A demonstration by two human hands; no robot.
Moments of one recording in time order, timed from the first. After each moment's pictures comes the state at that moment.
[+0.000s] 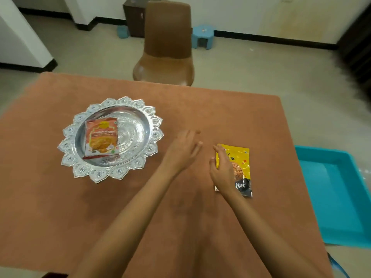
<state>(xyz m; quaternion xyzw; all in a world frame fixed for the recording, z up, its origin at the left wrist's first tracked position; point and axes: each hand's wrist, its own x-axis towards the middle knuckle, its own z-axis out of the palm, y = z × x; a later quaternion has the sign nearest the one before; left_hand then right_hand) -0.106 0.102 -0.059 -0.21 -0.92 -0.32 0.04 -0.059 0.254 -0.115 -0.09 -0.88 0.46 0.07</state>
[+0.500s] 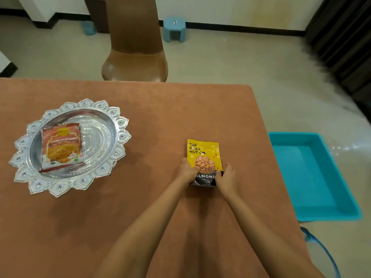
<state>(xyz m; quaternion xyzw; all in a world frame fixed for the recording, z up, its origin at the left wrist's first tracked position) -0.087 0.212 -0.159 0.11 -0.85 -0.44 -0.28 -0.030 0.347 -0.170 -0.32 -0.87 0.37 -0.03</state>
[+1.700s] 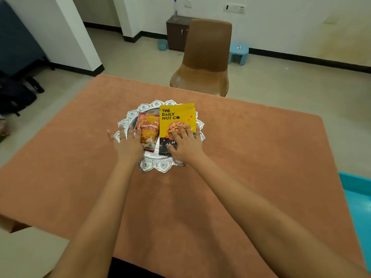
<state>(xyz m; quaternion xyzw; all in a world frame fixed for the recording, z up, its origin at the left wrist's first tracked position) -0.102 -0.134 -0.058 0.15 -0.98 0.10 -0.11 -0.139 0.053 -0.069 0.20 -0.97 0.04 -0.08</state>
